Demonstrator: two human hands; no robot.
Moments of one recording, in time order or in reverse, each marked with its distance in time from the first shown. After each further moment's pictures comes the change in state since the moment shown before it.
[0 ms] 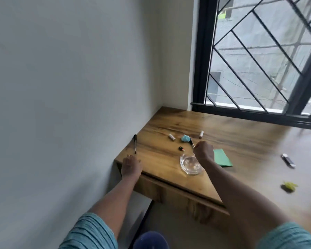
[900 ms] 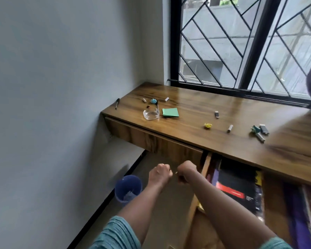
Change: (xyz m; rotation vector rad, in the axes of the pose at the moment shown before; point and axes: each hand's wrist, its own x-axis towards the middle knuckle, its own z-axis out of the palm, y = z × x) left_hand -0.434 0.141 0.088 -0.042 -0.210 0.322; right_hand -0.256 0.258 -0.154 0.000 -0.489 0.244
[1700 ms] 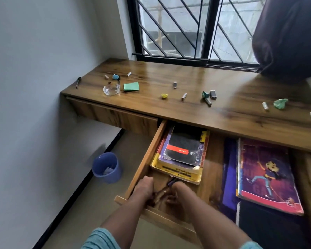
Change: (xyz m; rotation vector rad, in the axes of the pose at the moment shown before) left_hand -0.105 0.073 0.130 0.192 -0.493 -0.125; right_hand -0.029 0.226 -0.029 0.456 -0.347 0.625
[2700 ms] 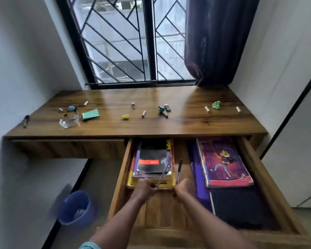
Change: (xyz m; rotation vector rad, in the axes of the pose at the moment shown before) left_hand -0.014 0.075 -0.026 -0.166 0.119 0.328; right_hand -0.025 0.031 -0.066 0.222 0.542 -0.452
